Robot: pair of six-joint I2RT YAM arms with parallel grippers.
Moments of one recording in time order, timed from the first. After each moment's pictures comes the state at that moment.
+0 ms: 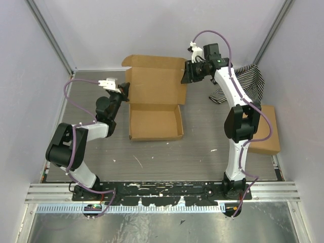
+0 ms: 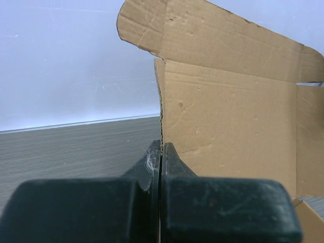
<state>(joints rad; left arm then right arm) -0.30 1.65 0.73 1.14 0.01 -0.17 0.19 2.08 2.06 -0.79 -0.54 -0.05</state>
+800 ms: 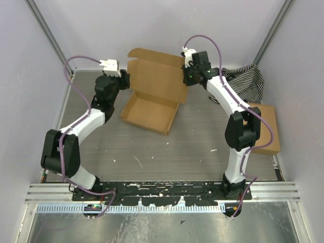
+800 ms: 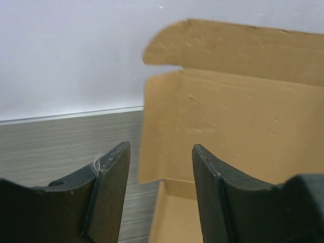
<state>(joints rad) -0.31 1.57 0.96 0.65 -0.07 -0.11 0.30 1.96 1.83 -0.55 -0.13 -0.04</state>
